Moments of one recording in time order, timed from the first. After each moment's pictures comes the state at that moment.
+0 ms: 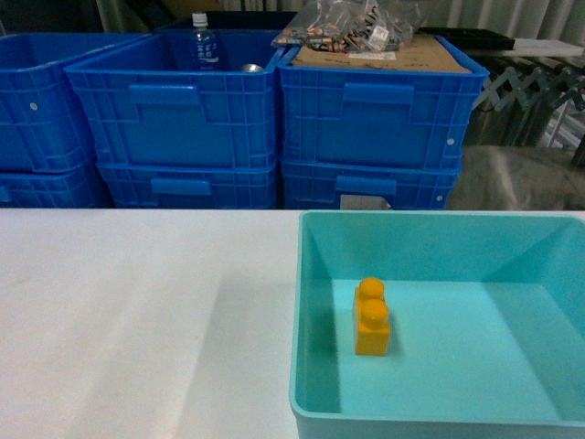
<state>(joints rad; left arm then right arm) 0.00 0.01 0.02 0.00 0.00 0.00 0.00 0.36 0.01 0.35 0.00 -0.02</state>
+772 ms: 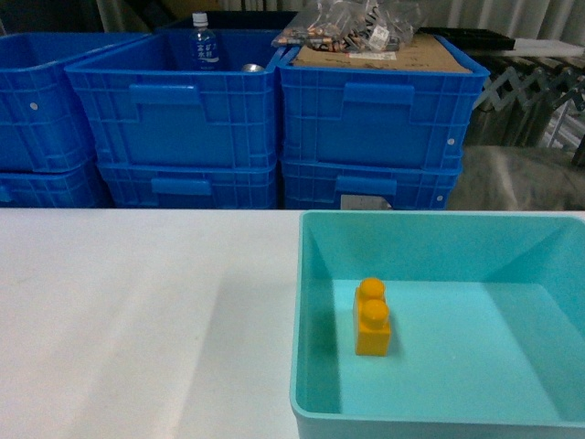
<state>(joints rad) 0.00 0.01 0.02 0.00 0.00 0.00 0.00 0.01 0.01 0.02 0.00 -0.02</state>
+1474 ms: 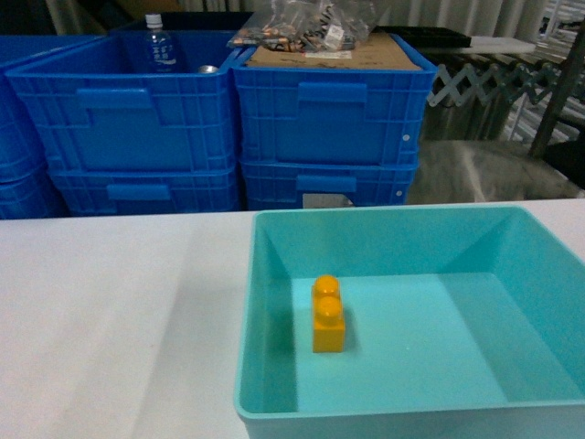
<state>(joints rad) 0.00 0.01 0.02 0.00 0.00 0.00 0.00 0.00 0.01 0.00 0.00 -0.02</state>
